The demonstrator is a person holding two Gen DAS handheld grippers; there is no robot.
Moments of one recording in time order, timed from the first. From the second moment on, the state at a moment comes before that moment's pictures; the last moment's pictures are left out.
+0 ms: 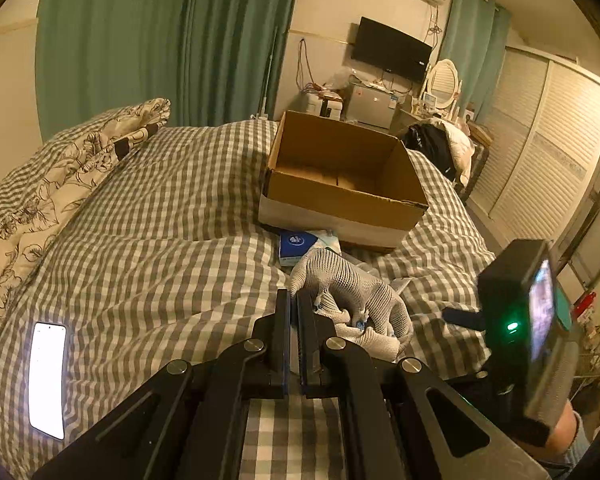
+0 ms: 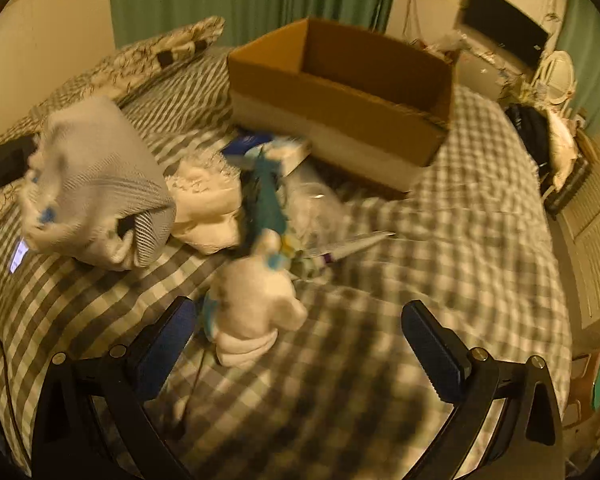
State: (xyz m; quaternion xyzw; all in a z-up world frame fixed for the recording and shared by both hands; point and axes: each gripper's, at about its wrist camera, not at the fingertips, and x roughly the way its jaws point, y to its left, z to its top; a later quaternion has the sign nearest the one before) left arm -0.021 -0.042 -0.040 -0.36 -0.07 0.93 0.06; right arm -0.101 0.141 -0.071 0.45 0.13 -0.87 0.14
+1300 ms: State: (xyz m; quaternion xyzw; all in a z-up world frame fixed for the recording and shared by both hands) left arm -0.083 -0.023 0.084 -0.29 -0.05 0.95 0.11; right arm -0.120 0.183 0.101 0.31 0.08 -0.93 0.17
